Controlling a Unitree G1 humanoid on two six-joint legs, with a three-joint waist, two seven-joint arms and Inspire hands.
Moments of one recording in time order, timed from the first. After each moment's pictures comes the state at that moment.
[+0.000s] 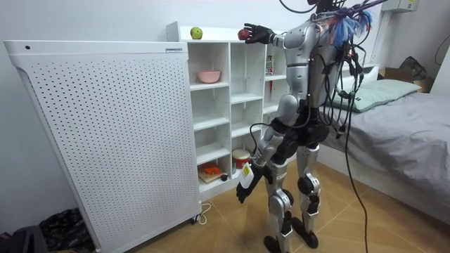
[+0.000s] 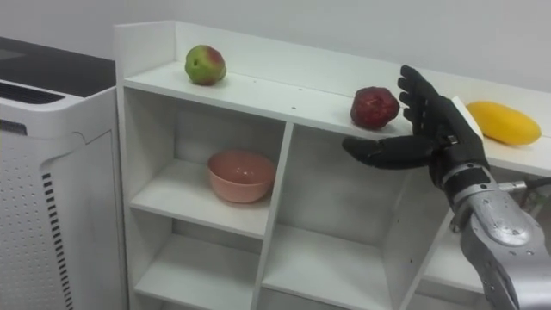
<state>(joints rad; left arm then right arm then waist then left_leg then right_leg) 0.21 0.27 0.07 1.00 0.56 0.12 0.05 -0.68 -0.62 0.08 0.48 0.45 -0.06 0.02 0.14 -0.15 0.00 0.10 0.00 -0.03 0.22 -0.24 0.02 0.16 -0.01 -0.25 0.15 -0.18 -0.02</state>
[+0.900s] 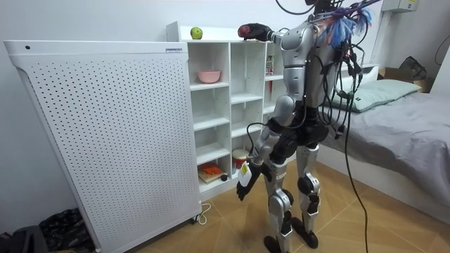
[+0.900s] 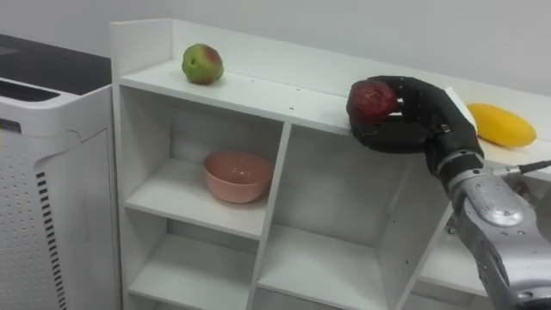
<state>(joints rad) 0.18 0.28 0.07 1.00 0.55 0.13 -0.01 -0.76 -0.63 0.11 0.58 0.41 -0.06 0.04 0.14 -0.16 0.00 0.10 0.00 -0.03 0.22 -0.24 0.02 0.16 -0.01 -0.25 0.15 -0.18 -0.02</state>
